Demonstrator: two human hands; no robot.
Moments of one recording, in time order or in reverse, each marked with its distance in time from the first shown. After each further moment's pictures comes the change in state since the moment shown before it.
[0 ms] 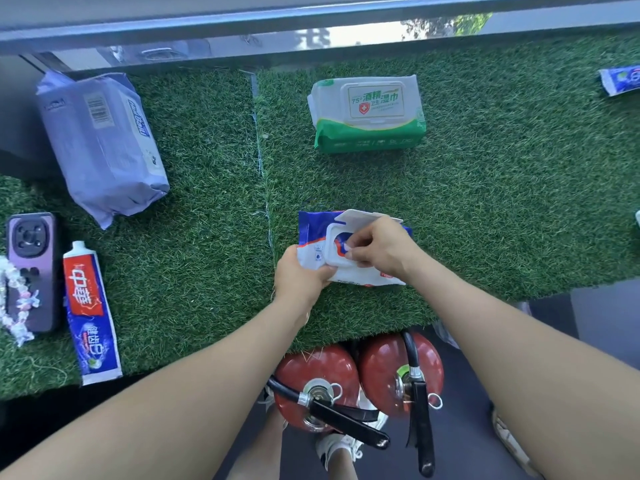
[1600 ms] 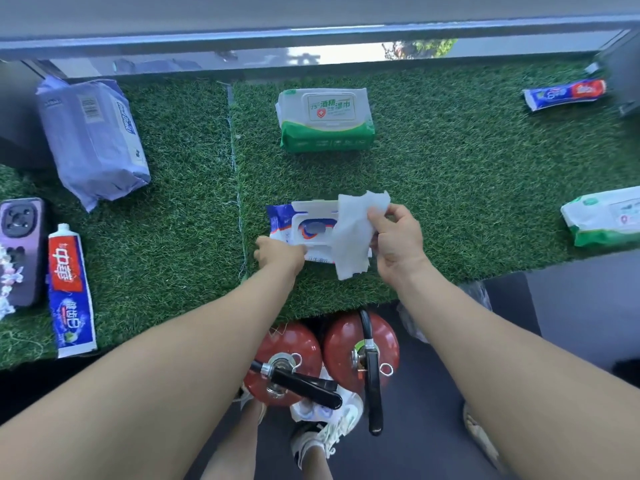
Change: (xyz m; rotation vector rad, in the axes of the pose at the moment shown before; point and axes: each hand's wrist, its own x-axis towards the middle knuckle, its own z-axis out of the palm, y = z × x) left_hand -0.034 0.020 0.034 0.375 0.272 -0.105; right_hand -0.072 0.018 -0.027 0.985 0.490 0.033
